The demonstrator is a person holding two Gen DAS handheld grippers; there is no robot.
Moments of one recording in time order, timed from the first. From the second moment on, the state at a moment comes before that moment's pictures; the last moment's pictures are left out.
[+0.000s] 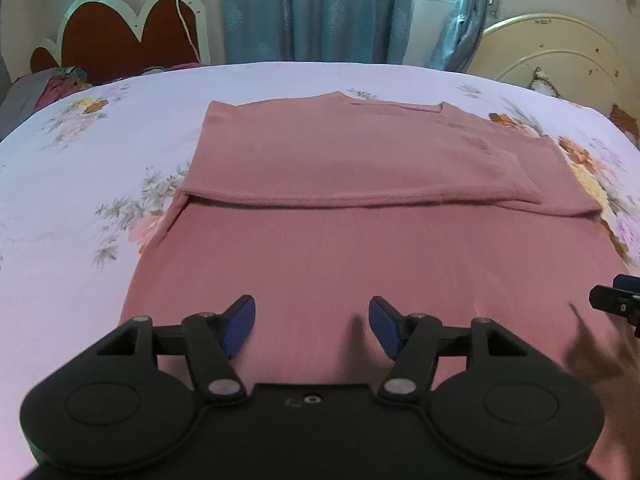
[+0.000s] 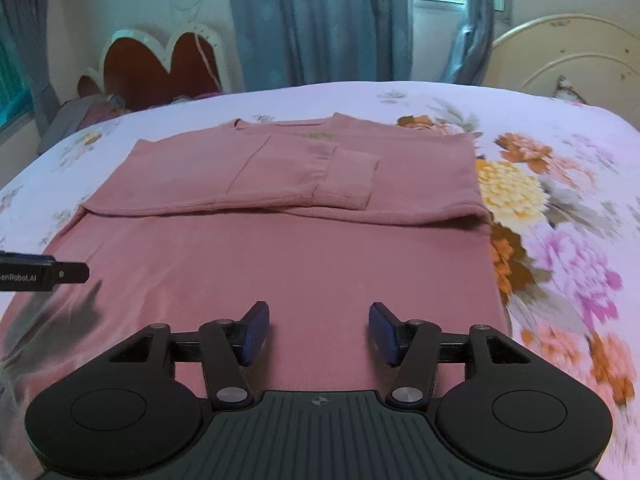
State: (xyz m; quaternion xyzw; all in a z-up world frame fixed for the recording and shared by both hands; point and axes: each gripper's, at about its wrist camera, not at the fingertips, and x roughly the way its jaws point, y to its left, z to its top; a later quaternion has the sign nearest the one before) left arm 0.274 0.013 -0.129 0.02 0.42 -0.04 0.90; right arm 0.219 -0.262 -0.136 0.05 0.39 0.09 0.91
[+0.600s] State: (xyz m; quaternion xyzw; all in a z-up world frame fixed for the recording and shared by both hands) left arm 0.175 0.080 -0.134 0.01 0.43 -0.06 0.90; right arm 0.104 -0.239 -0.123 0.04 0.40 0.01 0.91
